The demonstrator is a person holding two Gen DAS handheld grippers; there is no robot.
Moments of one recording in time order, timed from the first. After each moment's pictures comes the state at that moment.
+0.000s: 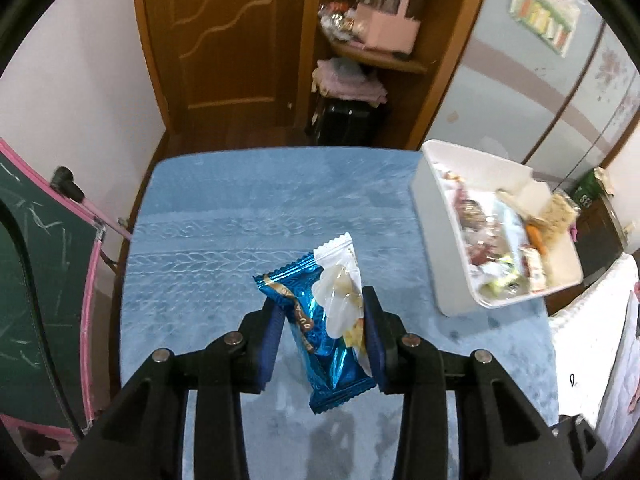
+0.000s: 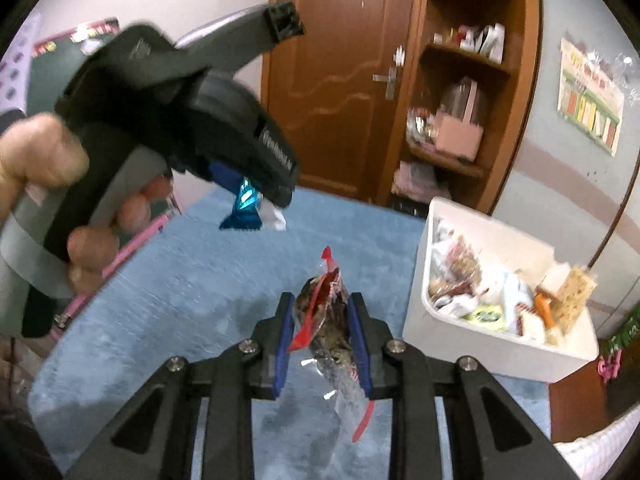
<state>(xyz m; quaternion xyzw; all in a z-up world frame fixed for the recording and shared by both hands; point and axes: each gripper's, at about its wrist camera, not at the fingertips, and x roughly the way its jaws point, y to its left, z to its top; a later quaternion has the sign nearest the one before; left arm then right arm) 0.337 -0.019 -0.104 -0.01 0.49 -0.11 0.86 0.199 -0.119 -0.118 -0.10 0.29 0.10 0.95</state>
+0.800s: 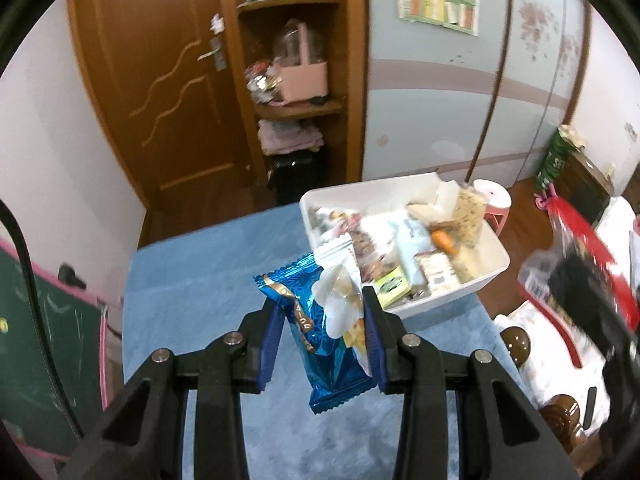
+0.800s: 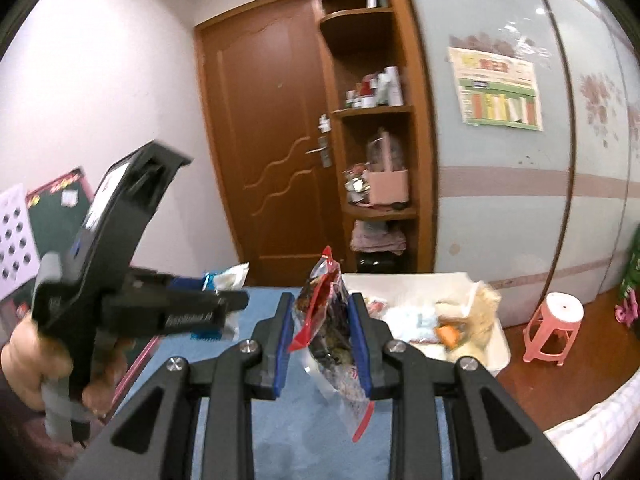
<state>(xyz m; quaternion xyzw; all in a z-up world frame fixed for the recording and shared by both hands) 0.263 -0.184 -0.004 0.10 0.40 -0.17 0.89 0.157 -0.296 0.000 0.05 0.20 0.05 0.98</state>
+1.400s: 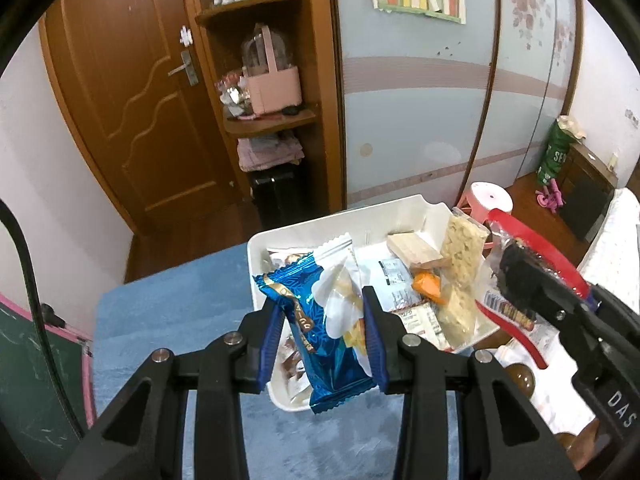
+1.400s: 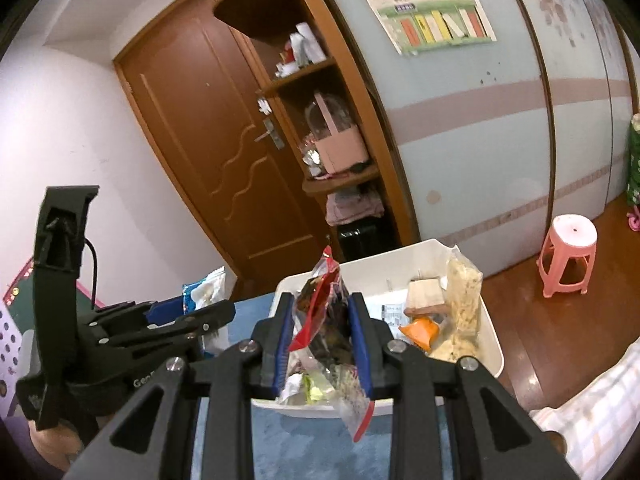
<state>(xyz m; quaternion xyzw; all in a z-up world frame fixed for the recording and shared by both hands) 0.340 -0.286 -0.038 0.11 0.40 -0.17 0.89 0.264 -0.407 -0.046 0.19 0.27 0.03 0.94</state>
